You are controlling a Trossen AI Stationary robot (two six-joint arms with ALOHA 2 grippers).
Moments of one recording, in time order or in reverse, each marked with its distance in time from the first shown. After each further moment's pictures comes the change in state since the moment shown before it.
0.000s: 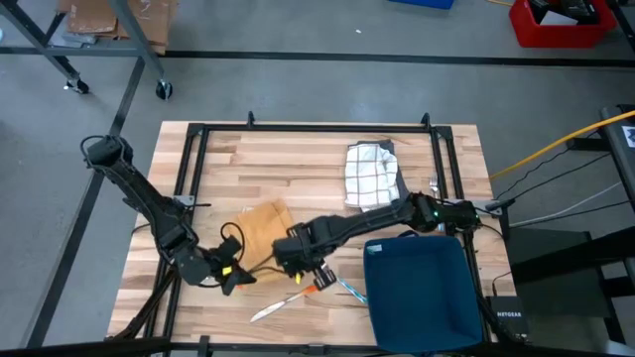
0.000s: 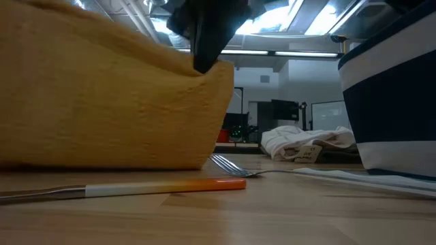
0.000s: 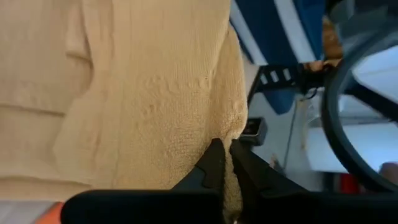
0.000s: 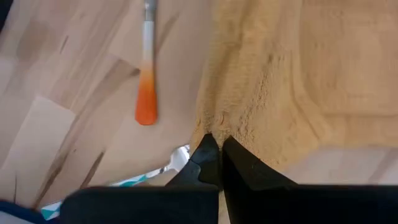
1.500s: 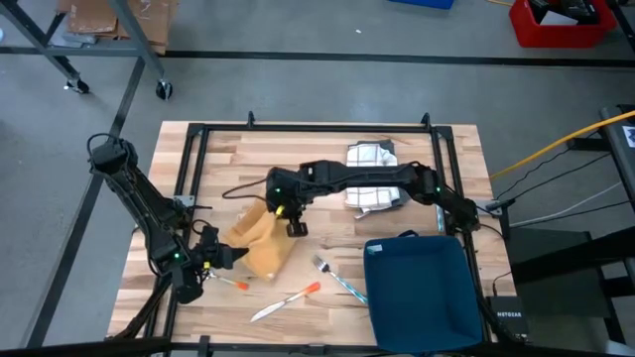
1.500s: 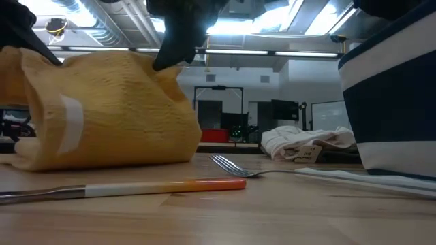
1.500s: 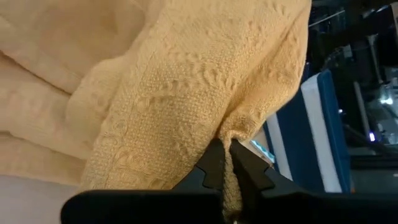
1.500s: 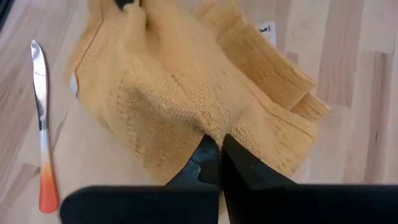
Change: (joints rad) left arm -0.159 0.099 0.002 -0.421 -0.581 -0.767; right arm -0.283 -0.092 -0.117 0.365 -0.148 0.060
